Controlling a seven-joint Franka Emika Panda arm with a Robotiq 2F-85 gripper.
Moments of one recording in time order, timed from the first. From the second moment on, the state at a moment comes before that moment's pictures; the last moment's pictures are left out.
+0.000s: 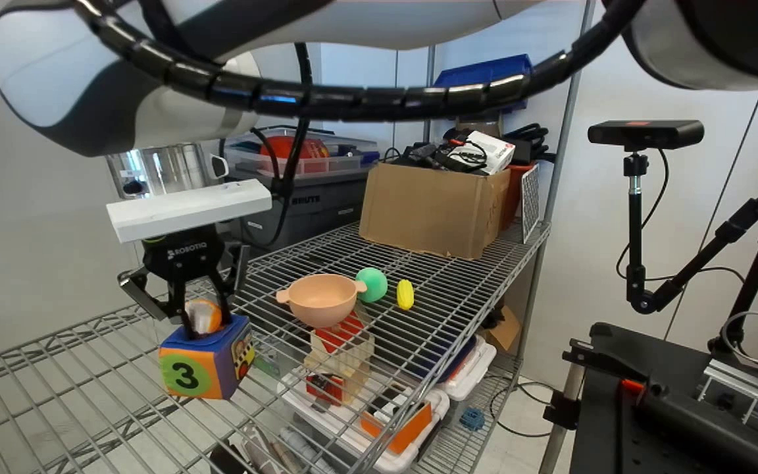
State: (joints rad) arm 0.22 1.30 -0.03 -0.63 -0.02 1.82 0.43
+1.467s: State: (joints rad) arm 0.22 1.30 -0.03 -0.56 -0.01 1.79 0.44
